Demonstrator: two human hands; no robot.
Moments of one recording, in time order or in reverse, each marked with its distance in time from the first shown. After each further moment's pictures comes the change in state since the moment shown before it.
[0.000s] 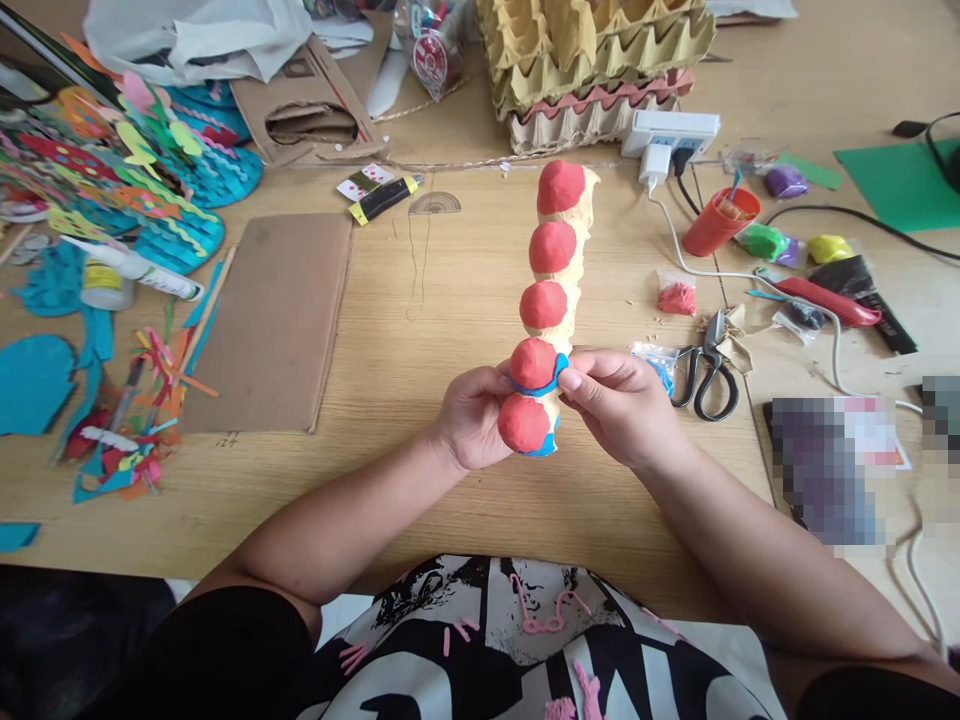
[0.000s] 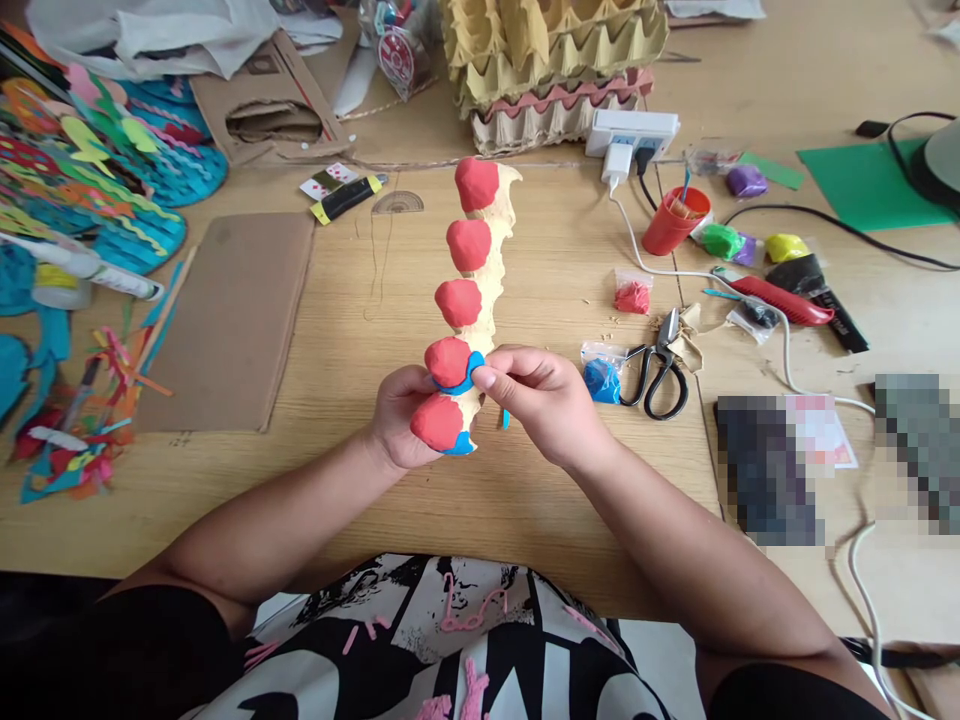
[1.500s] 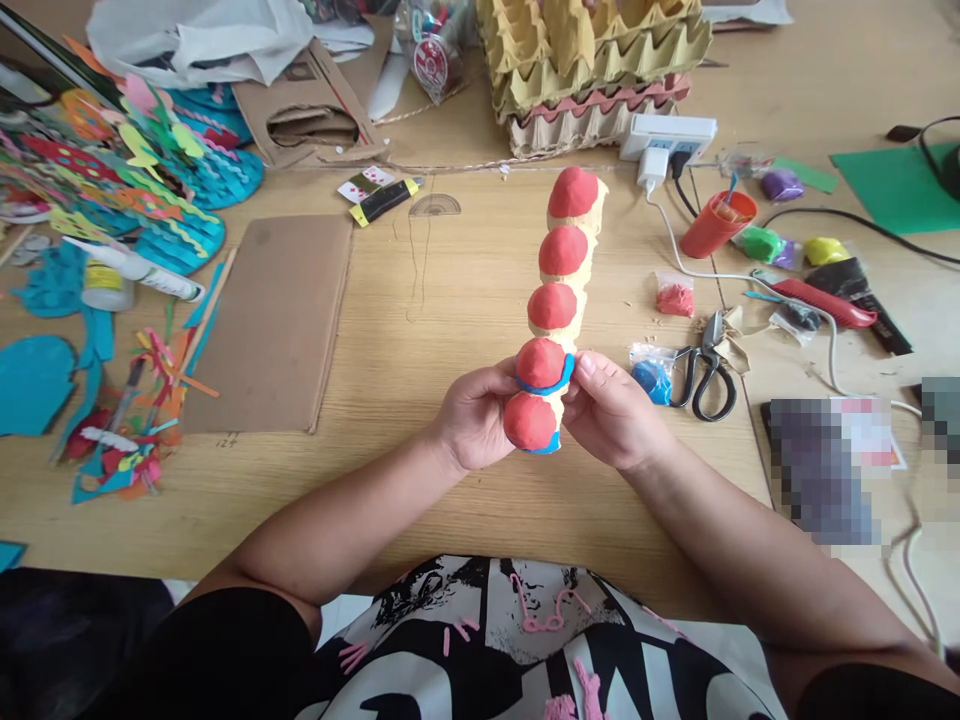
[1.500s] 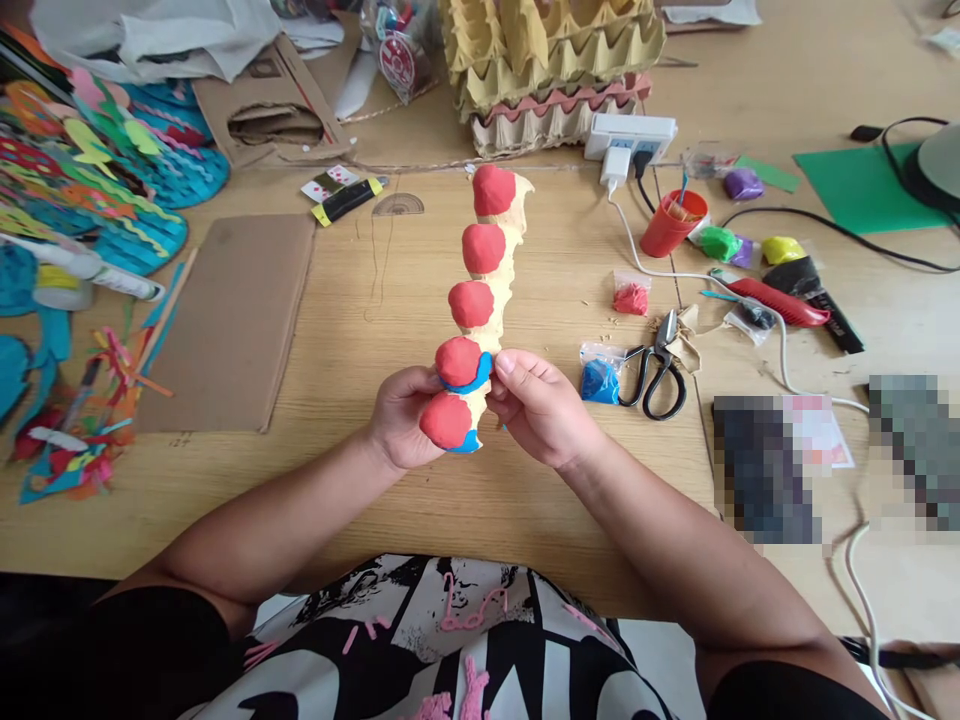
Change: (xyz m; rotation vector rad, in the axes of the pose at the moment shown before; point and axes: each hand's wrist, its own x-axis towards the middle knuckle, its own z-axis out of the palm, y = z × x) left_hand 0.002 -0.001 -0.006 0.106 -0.096 0.063; right_hand 0.005 0.010 0.004 0.369 0.014 0.184
